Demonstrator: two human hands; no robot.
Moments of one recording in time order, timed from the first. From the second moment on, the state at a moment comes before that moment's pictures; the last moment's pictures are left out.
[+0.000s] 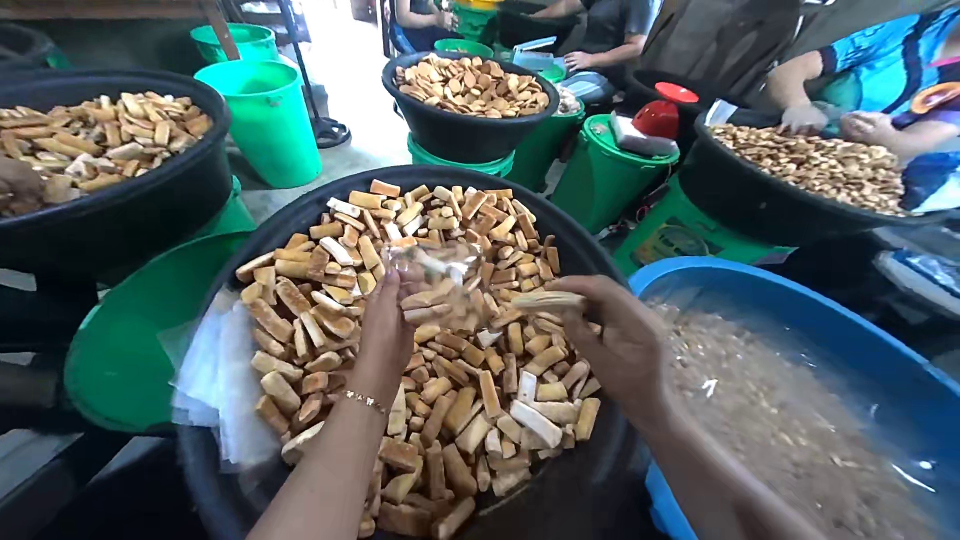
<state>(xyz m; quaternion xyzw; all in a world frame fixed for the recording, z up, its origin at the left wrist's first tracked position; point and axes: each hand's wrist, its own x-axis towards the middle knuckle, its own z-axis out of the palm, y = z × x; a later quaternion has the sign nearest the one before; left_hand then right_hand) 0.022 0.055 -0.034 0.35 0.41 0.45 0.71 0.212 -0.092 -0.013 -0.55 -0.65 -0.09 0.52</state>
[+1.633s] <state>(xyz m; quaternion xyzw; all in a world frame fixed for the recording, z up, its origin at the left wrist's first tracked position) 0.036 -0.005 -0.015 0.43 0.30 0.35 0.78 0.182 -0.103 -0.042 -0.54 -0.58 -0.13 0.60</state>
